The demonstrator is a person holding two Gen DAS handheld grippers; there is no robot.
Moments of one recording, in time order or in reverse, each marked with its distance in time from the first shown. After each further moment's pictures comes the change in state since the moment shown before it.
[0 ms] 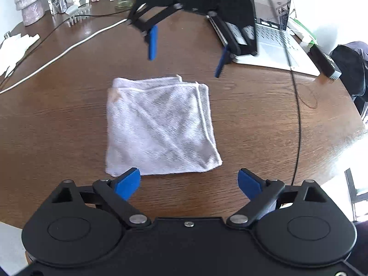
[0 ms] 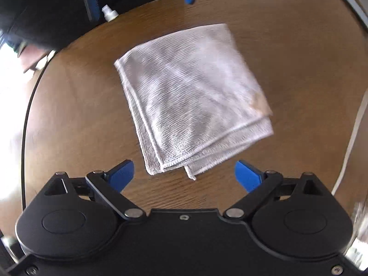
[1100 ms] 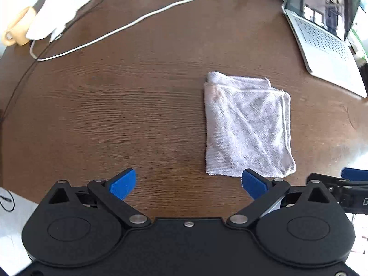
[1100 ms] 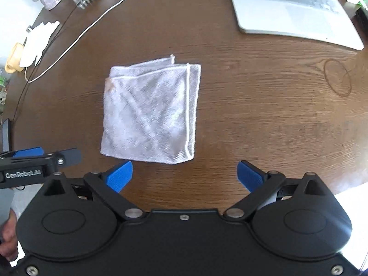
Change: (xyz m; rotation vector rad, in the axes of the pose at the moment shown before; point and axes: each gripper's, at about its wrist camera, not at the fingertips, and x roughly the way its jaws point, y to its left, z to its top) left arm -0.015 0.094 0.055 -0.207 0.206 0.135; right arm -0.031 0.130 0.038 2.626 -0.270 -0.197
